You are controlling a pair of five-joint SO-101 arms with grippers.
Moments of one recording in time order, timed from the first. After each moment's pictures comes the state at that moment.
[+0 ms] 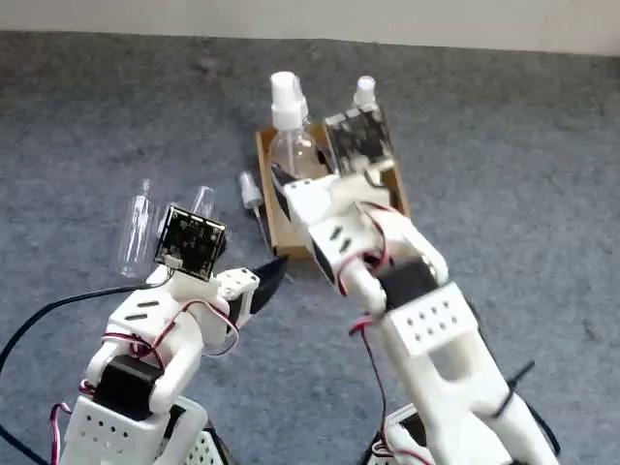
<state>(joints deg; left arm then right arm) 14.9 -83.7 67.3 54.3 4.4 -32.4 -37.6 34.2 31.9 -1.0</state>
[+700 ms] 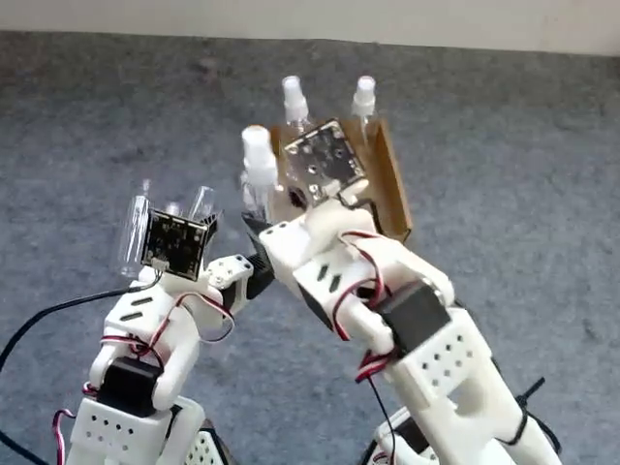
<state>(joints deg) 8.4 -84.4 73.0 41.9 4.2 -41.1 -46.9 27.6 55.4 -0.4</state>
